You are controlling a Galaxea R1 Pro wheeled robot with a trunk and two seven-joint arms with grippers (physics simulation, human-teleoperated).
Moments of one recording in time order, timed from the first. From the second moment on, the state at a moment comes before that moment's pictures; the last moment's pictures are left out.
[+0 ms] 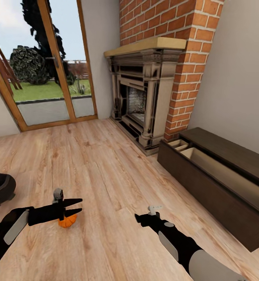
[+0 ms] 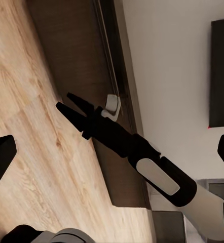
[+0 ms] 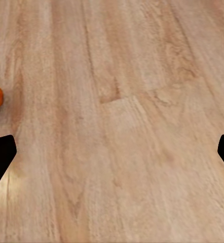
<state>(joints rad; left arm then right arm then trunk) -0.57 0.45 -0.14 -0.83 0.76 0.99 -1.12 -0.64 0.03 0.60 -0.52 -0.51 0.05 0.06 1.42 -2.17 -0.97</state>
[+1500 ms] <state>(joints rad) -0.57 0.46 -0.10 -0.78 0.76 0.99 -1.12 -0.64 0.05 0.61 -0.52 -0.50 0.00 0.00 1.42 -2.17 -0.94</state>
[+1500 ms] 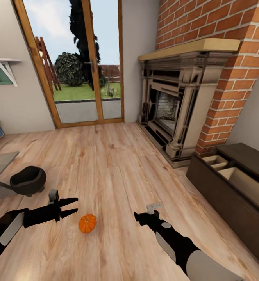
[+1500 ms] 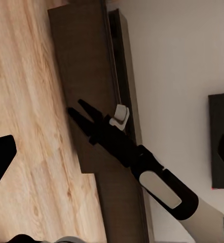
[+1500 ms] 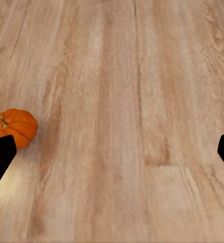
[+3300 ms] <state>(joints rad) -0.57 0.46 -0.10 -0.76 0.76 0.99 -1.12 -0.64 0.05 0.66 -0.52 -0.48 -0.02 -0.09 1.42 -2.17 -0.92</state>
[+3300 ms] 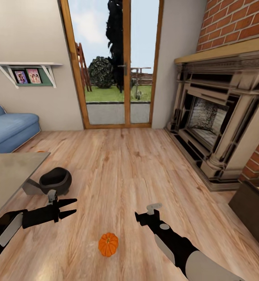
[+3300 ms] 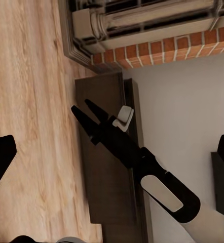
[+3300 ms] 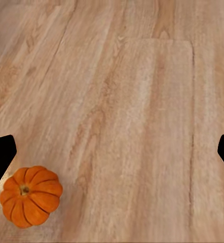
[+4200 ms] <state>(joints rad) -0.56 0.46 -0.10 -0.76 0.76 0.99 -1.12 -0.64 0.07 0.66 -0.51 -0.48 0.05 -0.09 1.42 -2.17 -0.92</state>
